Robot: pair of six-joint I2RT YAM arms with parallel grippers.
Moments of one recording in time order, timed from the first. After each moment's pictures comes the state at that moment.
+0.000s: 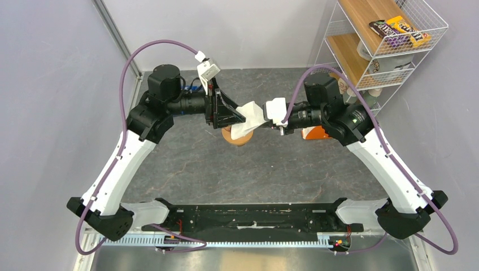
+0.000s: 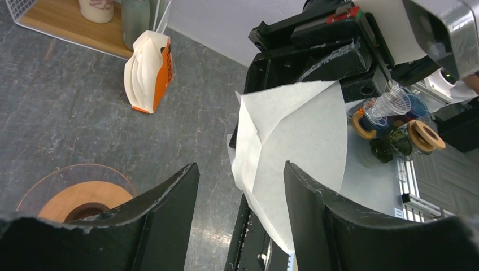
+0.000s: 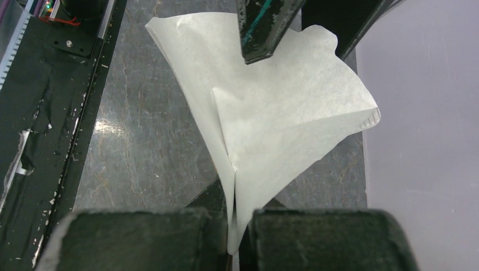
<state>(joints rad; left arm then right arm) -0.53 1.22 1.54 -0.53 0.83 -0.20 0.66 1.25 1.60 -0.84 -0.72 -0.84</state>
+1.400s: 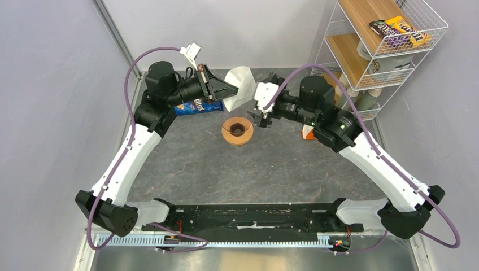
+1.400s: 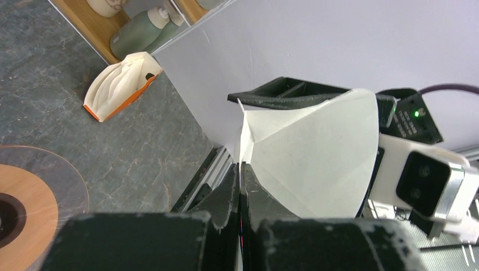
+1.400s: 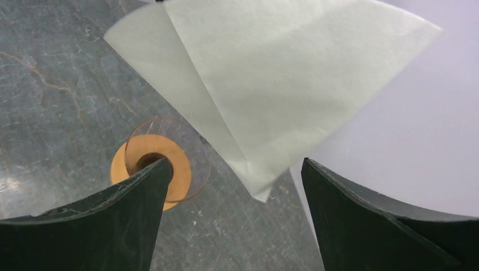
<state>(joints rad) -0.40 1.26 1.41 -0.18 0.75 -0.93 0.75 1.24 1.50 -0.44 -0.28 -0.68</state>
